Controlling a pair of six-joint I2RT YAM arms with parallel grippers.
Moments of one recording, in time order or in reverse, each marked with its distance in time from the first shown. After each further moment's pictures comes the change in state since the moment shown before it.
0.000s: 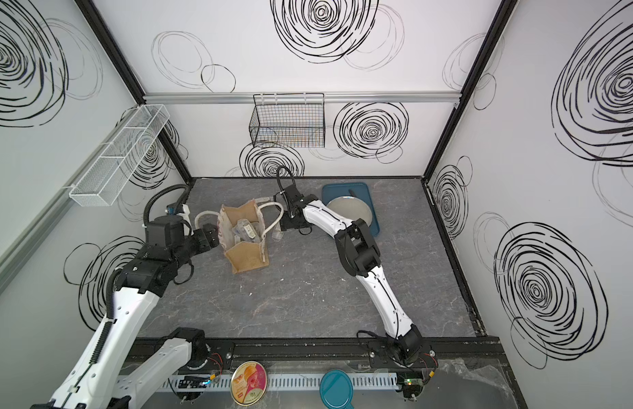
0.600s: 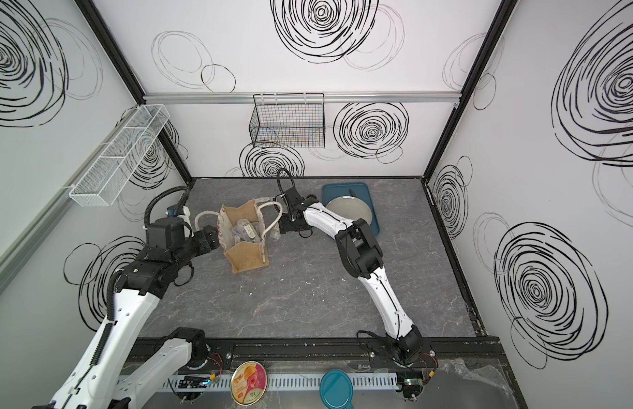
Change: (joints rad) left arm 0.004 -0.014 -0.023 -0.001 0.000 0.000; right arm 0.020 -0.053 -0.105 0.072 -0.036 0.011
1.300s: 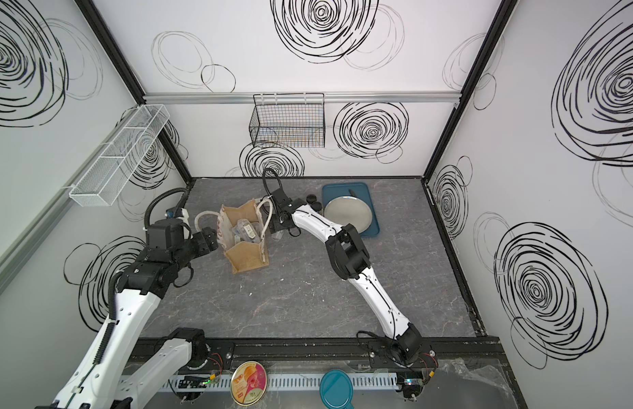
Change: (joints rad) left arm 0.032 0.000 -0.021 0.000 0.005 0.003; right arm 0.049 0.169 0.273 -0.072 0.138 -0.051
